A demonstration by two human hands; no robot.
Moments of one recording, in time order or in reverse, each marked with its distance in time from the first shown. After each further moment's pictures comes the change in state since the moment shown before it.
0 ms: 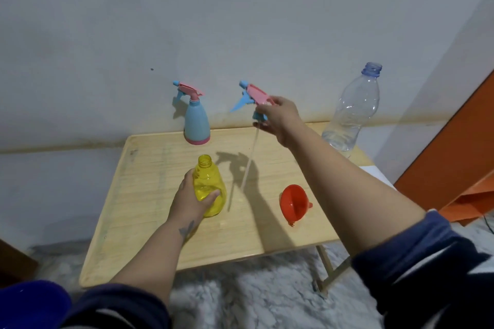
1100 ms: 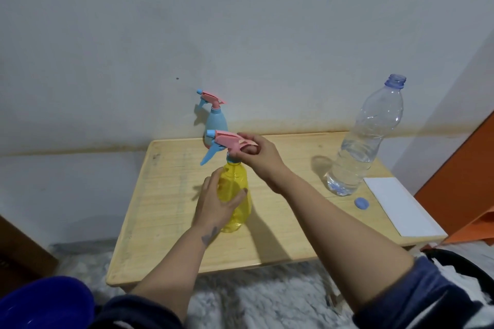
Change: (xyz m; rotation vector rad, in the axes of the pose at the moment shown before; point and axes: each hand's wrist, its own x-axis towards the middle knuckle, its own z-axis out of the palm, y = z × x) left_hand -0.011 0.018 0.000 -0.110 0.070 0.066; right_hand -0.041 0.066 0.051 -0.152 -0.279 -0.125
